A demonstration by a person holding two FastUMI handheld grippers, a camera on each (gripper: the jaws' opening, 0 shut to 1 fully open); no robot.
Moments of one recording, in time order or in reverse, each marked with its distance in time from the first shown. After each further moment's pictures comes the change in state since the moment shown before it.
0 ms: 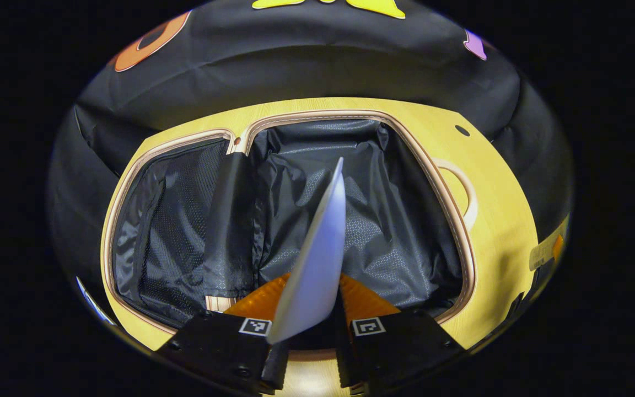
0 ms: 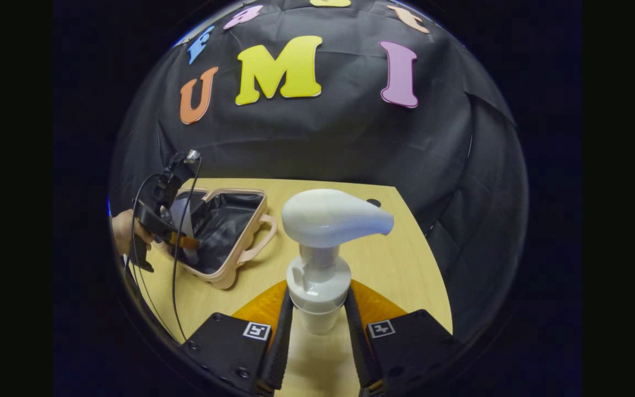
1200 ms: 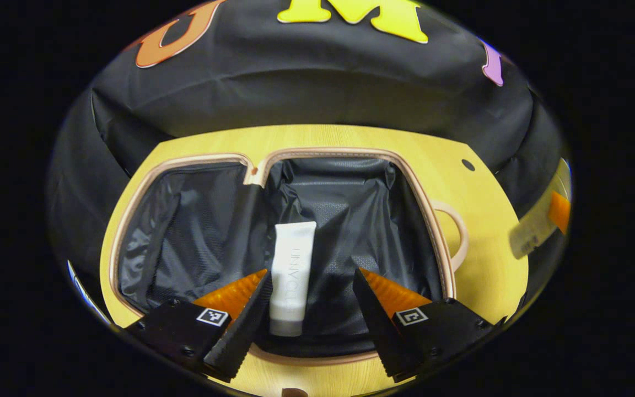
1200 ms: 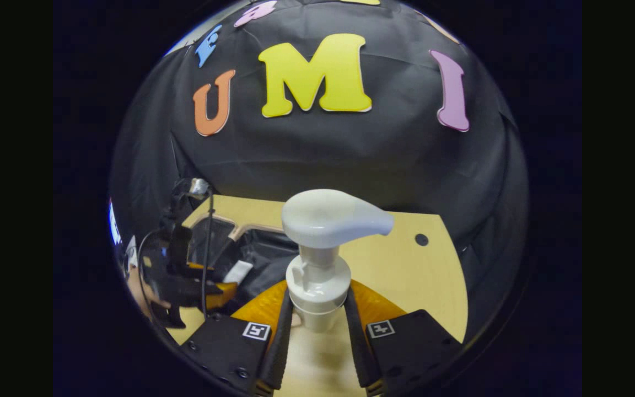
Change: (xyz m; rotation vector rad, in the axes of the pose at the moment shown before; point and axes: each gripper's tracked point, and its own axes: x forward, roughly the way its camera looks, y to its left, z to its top) left arm -0.046 0.015 0.040 -0.114 -0.186 0.015; right arm 0.079 0.127 0.123 0.002 -0.009 0.199
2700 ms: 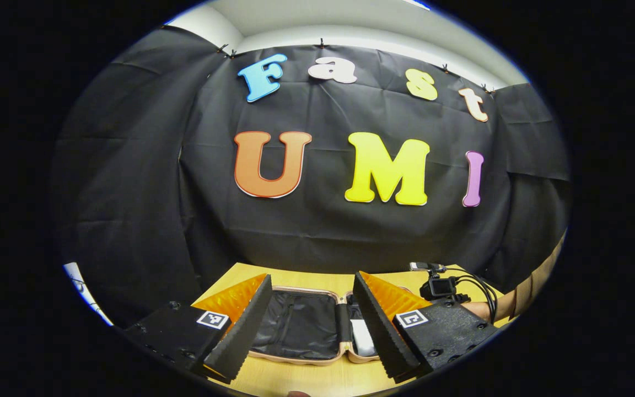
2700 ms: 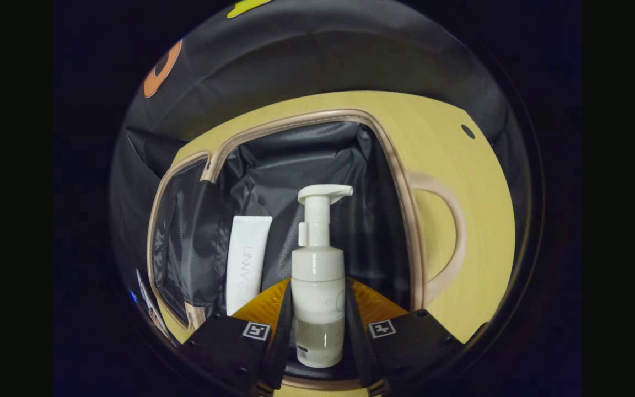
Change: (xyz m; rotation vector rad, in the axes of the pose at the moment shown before) left arm -0.267 0.155 0.065 -0.082 -0.773 0.056; right arm 0.142 0.106 -0.148 0.265 0.515 -0.122
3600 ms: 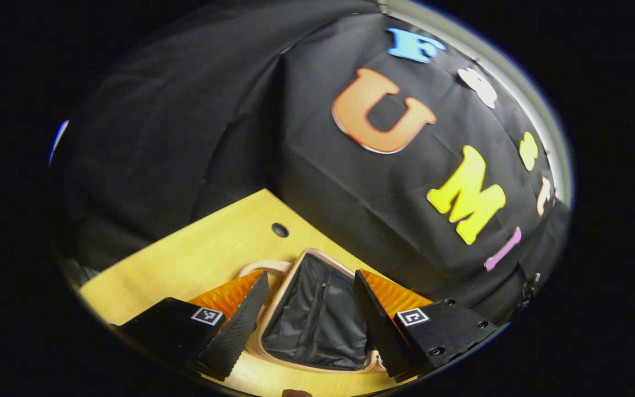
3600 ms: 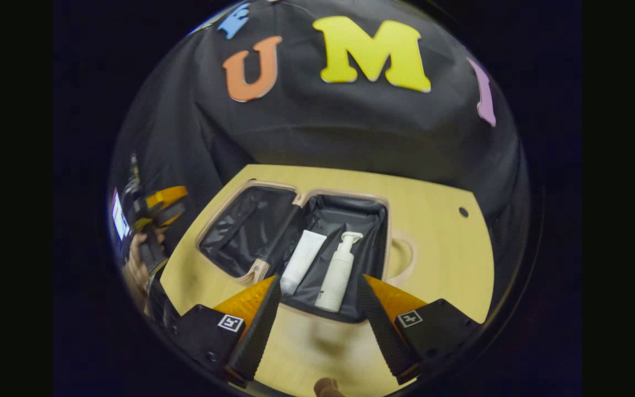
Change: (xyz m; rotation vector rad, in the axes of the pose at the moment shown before) left arm 0.105 0.173 -0.148 -0.701 0.242 0.035; right arm -0.215 0.014 -0.029 -0.389 -0.400 0.169
